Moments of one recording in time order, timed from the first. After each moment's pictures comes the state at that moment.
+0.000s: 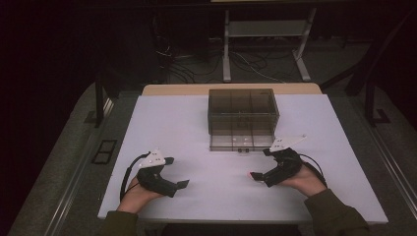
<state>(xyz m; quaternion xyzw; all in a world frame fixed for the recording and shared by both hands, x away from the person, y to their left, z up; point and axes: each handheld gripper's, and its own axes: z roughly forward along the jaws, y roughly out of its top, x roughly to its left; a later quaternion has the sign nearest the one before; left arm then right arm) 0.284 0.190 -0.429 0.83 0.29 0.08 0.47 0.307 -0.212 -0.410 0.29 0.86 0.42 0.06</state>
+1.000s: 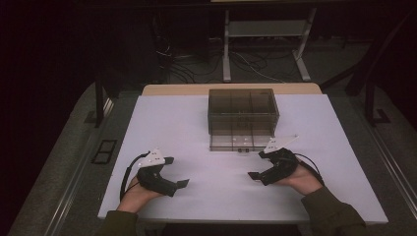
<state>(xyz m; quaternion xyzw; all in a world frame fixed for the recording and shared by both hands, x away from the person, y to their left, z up) 0.284 0.191 -0.429 0.83 0.29 0.08 0.47 0.309 -0.204 -0.414 0.28 0.88 0.38 0.06</state>
